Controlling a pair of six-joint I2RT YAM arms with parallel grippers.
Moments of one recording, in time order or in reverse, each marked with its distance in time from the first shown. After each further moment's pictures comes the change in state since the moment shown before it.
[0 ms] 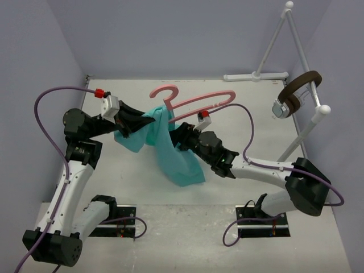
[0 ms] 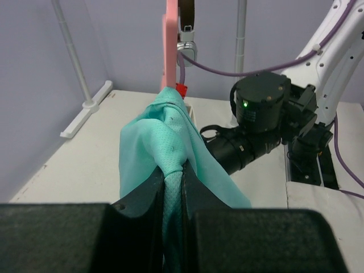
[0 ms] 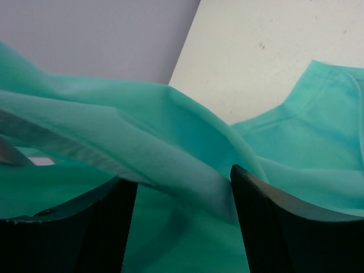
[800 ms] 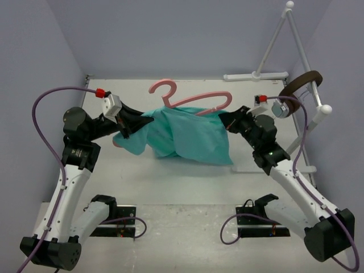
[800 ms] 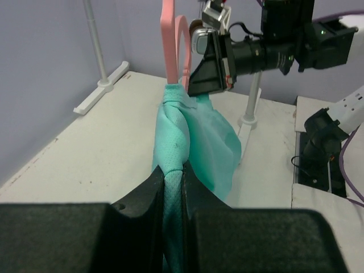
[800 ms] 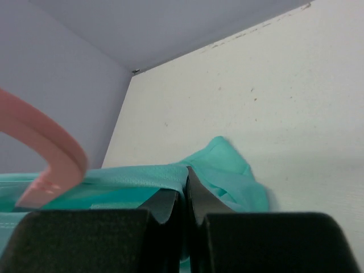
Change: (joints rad) left arm -0.014 -0.041 0.046 -0.244 -0.130 0.099; right arm -0.529 -0.437 -0.073 -0.383 -0.223 -0.150
